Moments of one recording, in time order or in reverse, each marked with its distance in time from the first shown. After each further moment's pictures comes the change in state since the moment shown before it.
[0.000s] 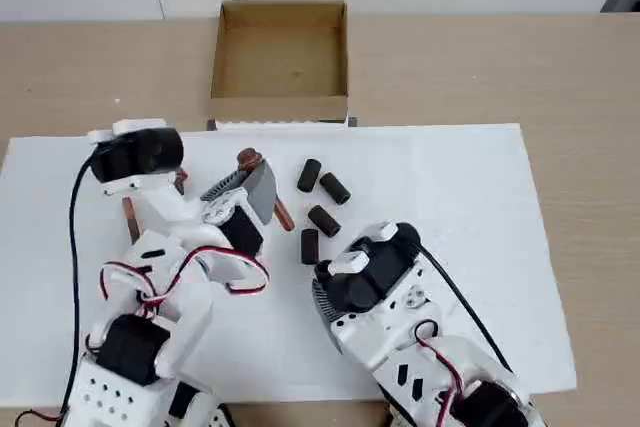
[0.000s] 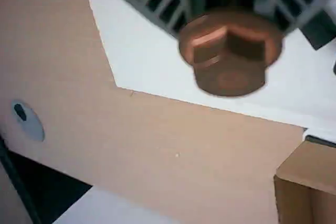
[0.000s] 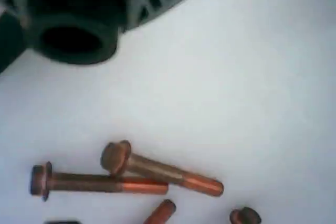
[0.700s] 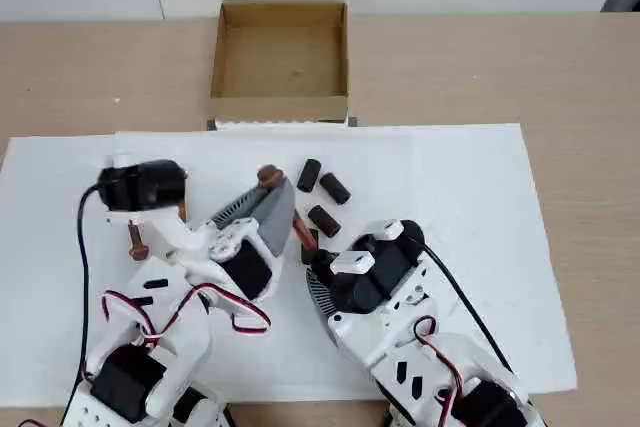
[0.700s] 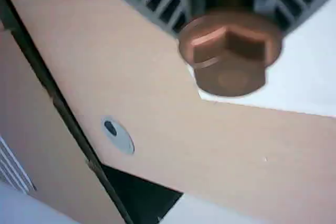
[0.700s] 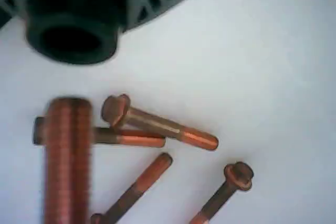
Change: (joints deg) left arm 8.3 -10.8 4.7 -0.4 1.1; right arm -0.1 0.0 0.4 -4.7 0.4
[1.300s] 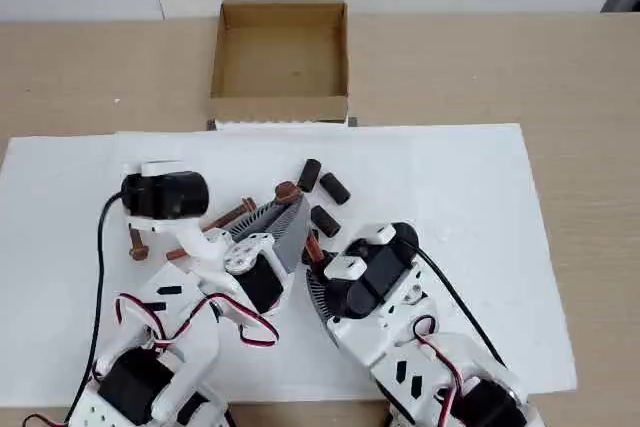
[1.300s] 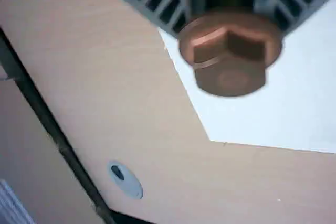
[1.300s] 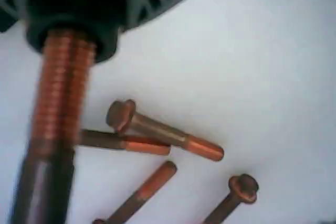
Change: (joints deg) left arm 3.7 -2.0 3.3 0.0 -2.3; right arm 0.1 0.0 0.0 0.0 2.8
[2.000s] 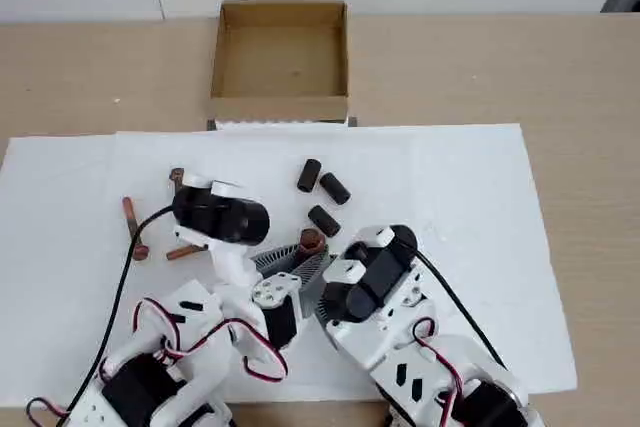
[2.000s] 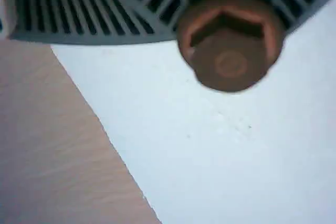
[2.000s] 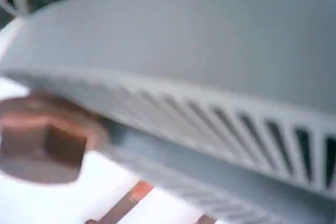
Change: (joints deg) left arm 11.3 -0.5 0.1 12.9 -6.0; right arm -0.4 0.0 0.0 0.1 0.0
